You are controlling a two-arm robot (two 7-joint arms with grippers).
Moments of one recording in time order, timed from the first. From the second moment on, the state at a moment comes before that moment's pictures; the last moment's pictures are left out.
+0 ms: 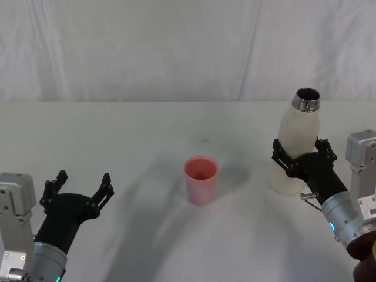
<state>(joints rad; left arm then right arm) 0.27 0.24 0.04 -1.85 -0.25 -0.02 -0.02 0.16 0.09 -0.17 -1.38 0.14 -0.17 0.19</state>
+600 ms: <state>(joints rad) 0.27 0.24 0.04 -1.85 -0.25 -0.02 -0.02 0.16 0.09 -0.17 -1.37 0.15 -0.17 0.19</state>
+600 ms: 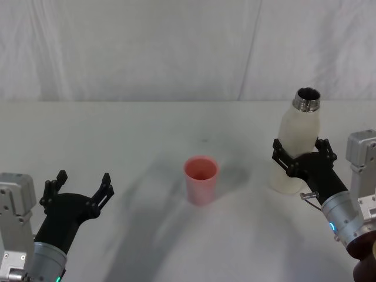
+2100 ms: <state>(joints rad) 0.27 0.24 0.04 -1.85 -0.25 -0.02 -0.02 0.14 0.10 -0.16 -1.39 0.15 -0.17 0.19</state>
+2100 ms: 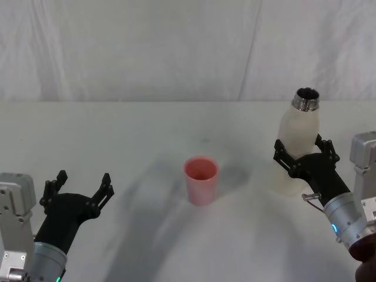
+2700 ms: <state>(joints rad) 0.27 0.24 0.04 -1.85 -0.25 -0.02 -0.02 0.13 0.10 -0.17 -1.41 0.16 -0.16 0.20</state>
